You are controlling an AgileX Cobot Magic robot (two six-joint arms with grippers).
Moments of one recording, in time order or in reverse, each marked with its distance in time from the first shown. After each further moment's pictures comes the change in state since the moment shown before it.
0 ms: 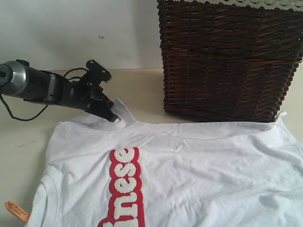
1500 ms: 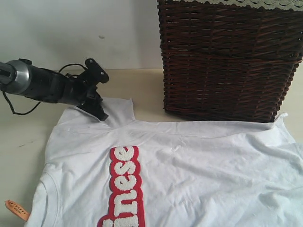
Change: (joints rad) left arm 0.016 0.043 -0.058 0.153 -0.178 0.001; right arm 0.000 0.000 0.000 0.001 0.000 0.000
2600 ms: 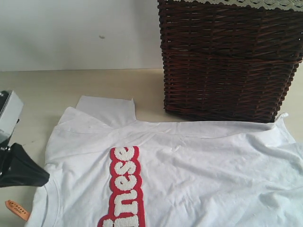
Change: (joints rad) left arm 0.280 -0.912 0.823 0.600 0.939 -0.074; right arm 0.000 0.000 0.000 0.000 0.000 0.000
